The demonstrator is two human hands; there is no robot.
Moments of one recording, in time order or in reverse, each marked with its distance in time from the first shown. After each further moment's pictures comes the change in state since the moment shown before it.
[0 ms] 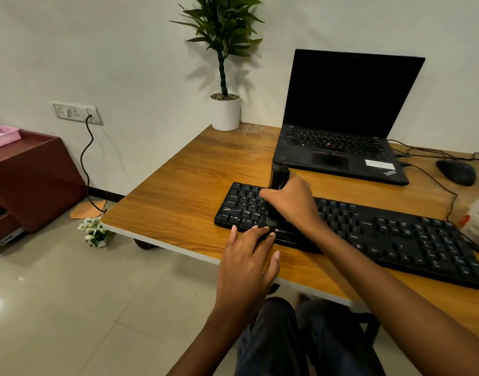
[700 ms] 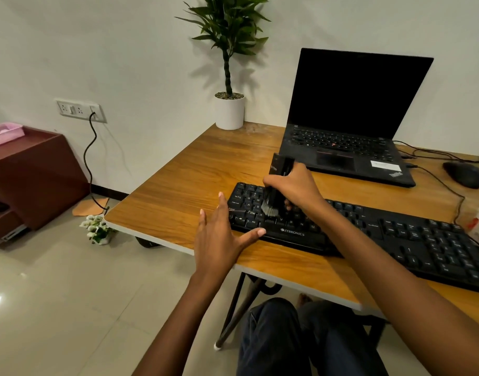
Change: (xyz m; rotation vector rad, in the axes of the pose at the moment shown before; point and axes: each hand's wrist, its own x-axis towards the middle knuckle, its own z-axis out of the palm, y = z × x) left_hand 0.041 -0.039 -0.028 -0.146 -0.308 -0.597; right_hand 0.016 -0.011 -0.006 0.141 -0.085 0.028
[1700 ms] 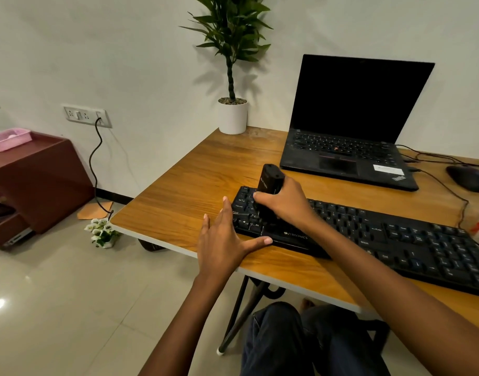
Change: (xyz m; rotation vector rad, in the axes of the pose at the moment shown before) left_hand -0.002 0.008 -0.003 0.059 -0.011 0.014; right_hand -0.009 0.009 0.019 0.020 -0.065 -0.143
